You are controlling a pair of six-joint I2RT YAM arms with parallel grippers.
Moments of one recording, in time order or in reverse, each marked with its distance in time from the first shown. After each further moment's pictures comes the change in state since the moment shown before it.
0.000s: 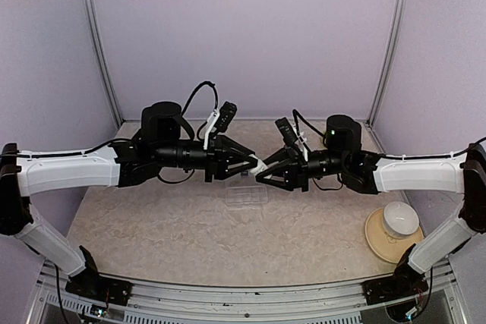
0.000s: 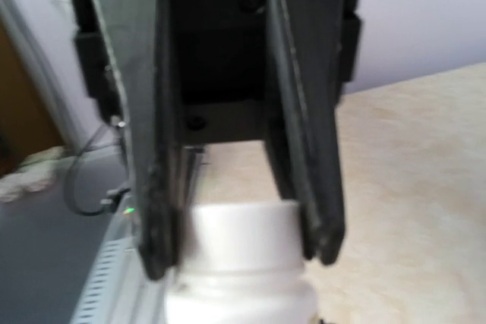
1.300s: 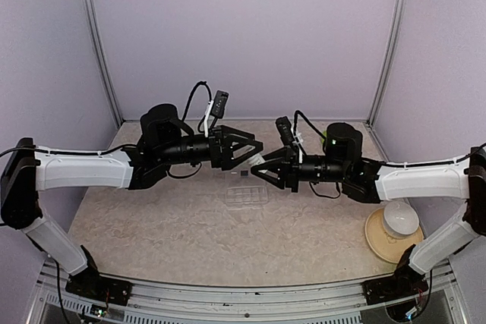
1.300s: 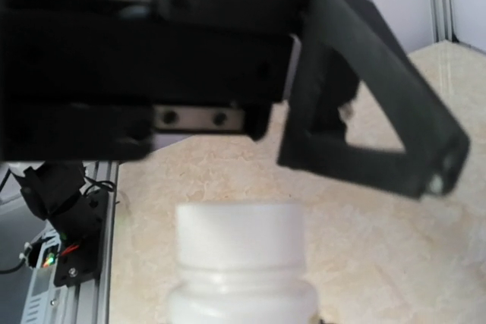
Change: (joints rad) left arm 0.039 0.090 -0.036 0.333 -0.031 -0.362; right arm 0.068 -0.045 -0.058 0.044 0.354 0.037
